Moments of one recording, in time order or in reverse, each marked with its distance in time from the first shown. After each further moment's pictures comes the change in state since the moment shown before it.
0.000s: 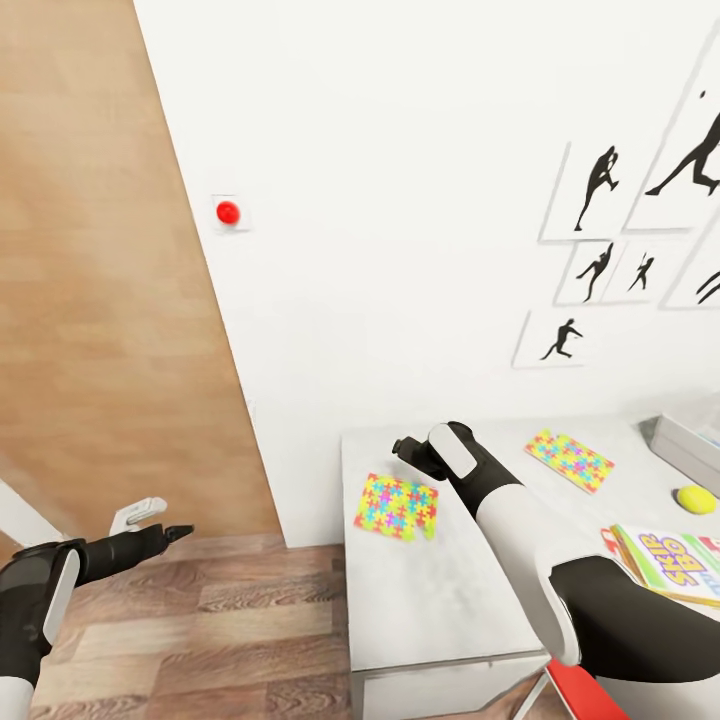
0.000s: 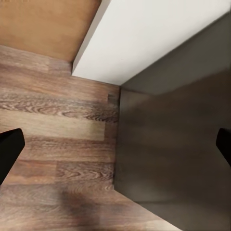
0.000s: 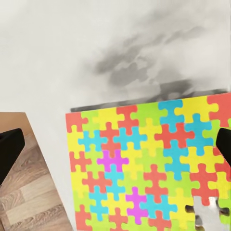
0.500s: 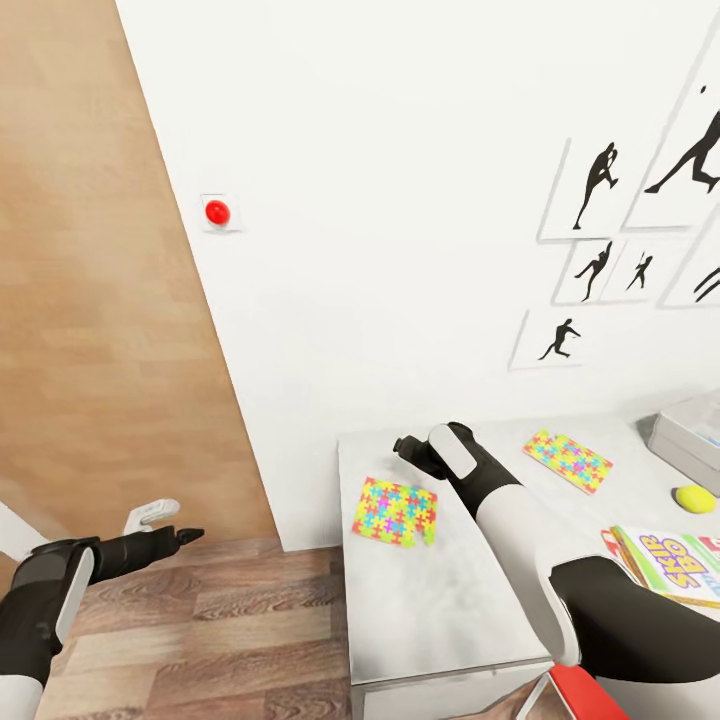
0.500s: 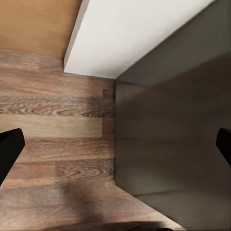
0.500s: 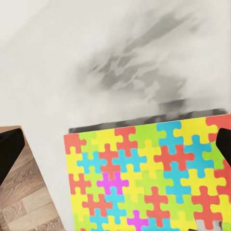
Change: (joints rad) left arm 0.000 -0.005 -0.064 0.004 -0.001 -0.002 0.001; right arm 0.001 0.000 0.001 0.002 -0.001 -0.029 0.000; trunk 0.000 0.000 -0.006
